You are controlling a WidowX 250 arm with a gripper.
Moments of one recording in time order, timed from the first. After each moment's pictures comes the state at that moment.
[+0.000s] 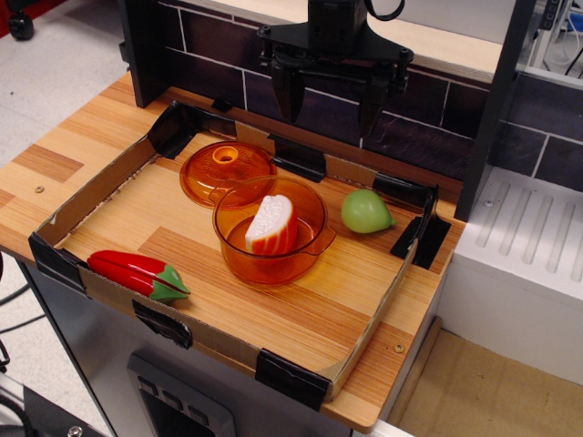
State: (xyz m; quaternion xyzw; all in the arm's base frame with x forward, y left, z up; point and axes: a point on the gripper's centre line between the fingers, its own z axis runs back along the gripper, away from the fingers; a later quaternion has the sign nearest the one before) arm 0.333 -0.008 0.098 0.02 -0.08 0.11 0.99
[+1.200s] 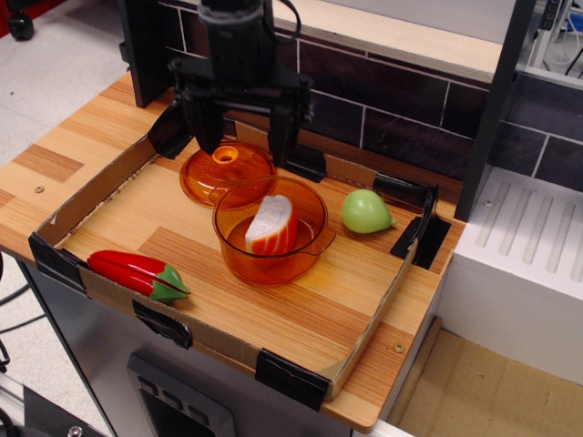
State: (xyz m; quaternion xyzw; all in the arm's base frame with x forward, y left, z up) arm 0.292 0.045 0.073 -0.02 -0.03 0.10 0.99
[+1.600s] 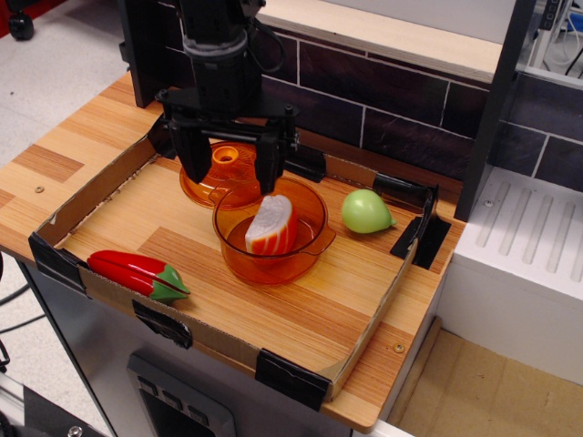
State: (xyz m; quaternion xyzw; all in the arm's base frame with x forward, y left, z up) arm 0.279 0.037 0.058 -0.02 -0.01 0.10 0.99
